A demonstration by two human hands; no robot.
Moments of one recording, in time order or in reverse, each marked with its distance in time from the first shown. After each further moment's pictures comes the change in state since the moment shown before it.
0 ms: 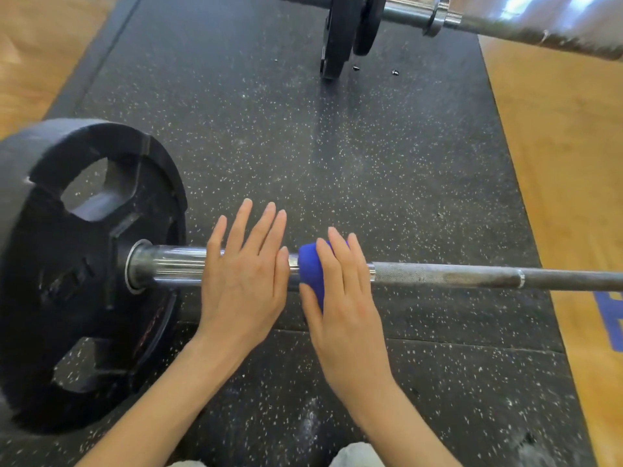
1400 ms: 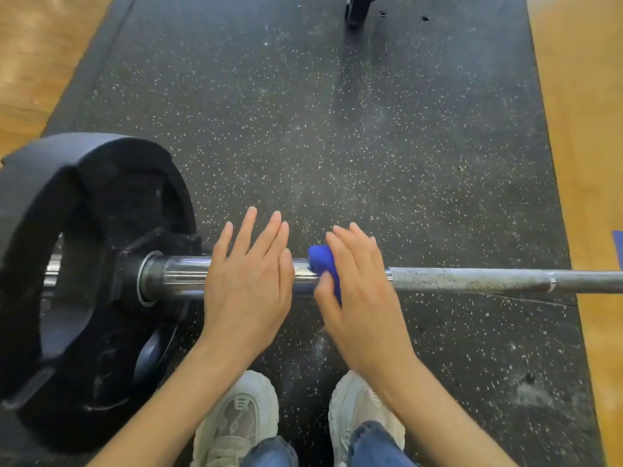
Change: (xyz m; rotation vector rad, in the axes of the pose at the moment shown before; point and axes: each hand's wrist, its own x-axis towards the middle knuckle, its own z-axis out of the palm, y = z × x) left_hand -0.092 0.019 -0.024 0.033 -0.158 -0.065; right_hand -0.062 -0.013 -0.029 0.086 -0.183 0.004
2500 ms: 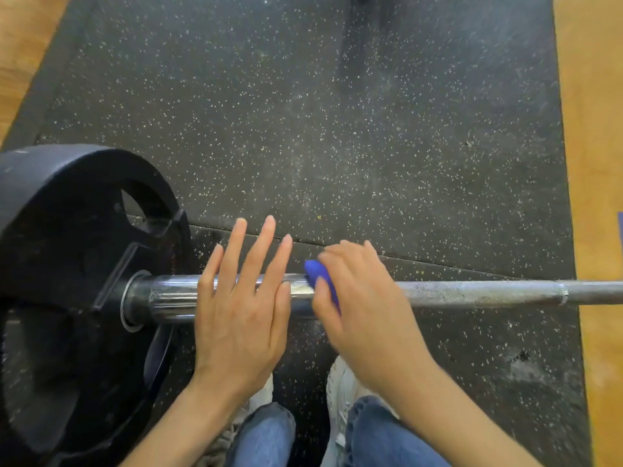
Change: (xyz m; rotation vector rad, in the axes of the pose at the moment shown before) left_hand -0.062 0.010 0.000 -0.066 0.127 0.016; right_hand -0.024 -0.007 -0.019 -0.109 -0.322 0.009
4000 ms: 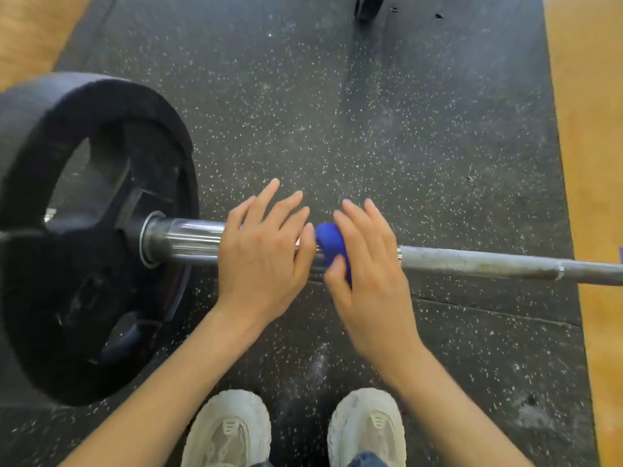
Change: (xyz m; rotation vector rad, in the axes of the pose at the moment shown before) left_hand 0.117 -0.019 0.029 0.012 0.094 0.047; right_hand 0.073 0.025 0.008 0.102 0.434 -0.079
